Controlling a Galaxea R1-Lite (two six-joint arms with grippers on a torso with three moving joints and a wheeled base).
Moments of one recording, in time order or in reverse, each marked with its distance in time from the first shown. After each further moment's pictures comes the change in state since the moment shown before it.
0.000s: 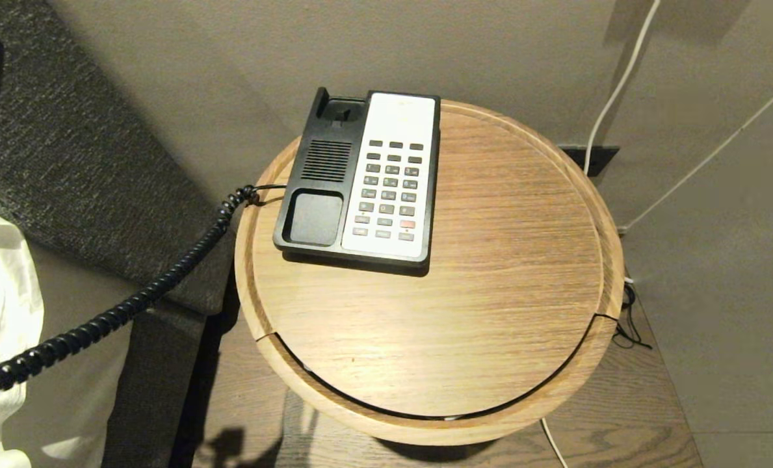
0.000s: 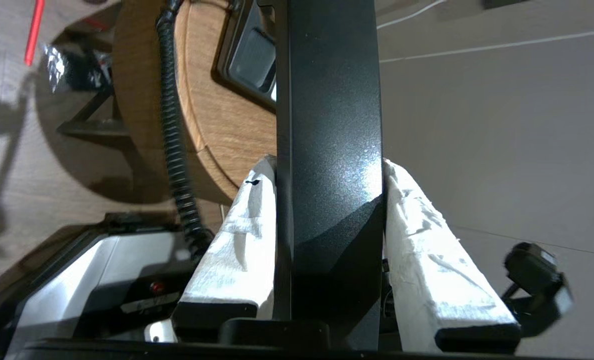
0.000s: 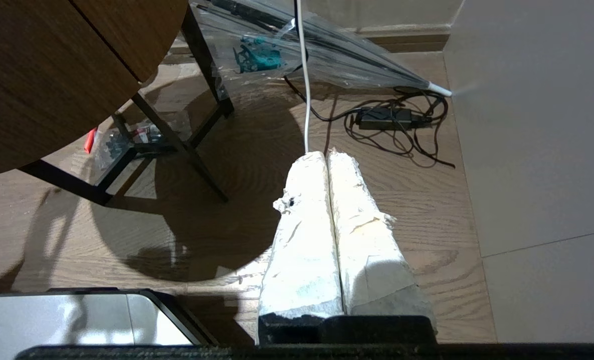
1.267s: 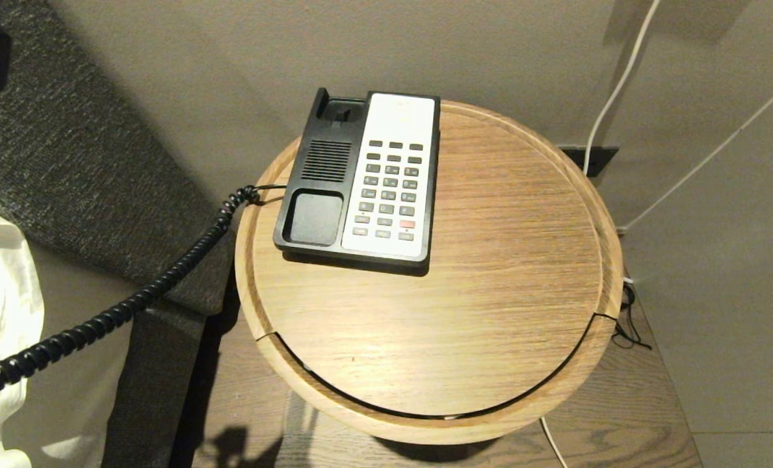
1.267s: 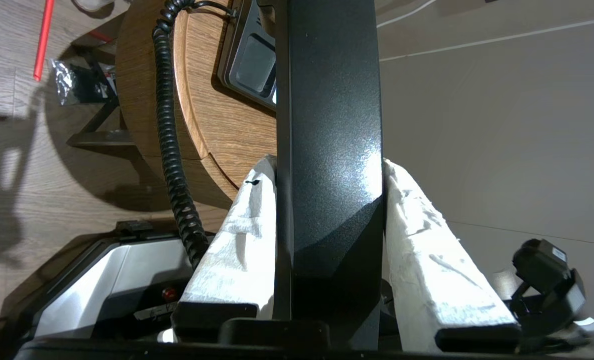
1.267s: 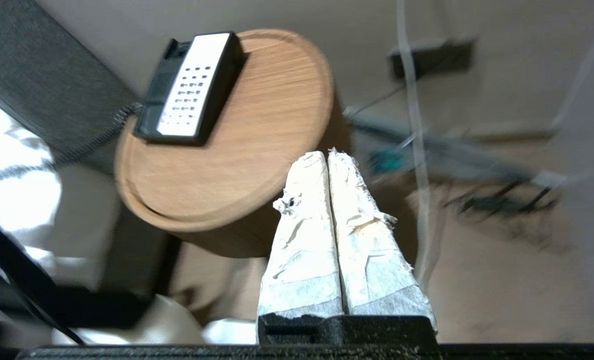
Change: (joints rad) left arm 0.000 0.016 -0.009 -0.002 0.000 0.042; right arm 0.001 0.239 -1.150 0.720 0.245 0.252
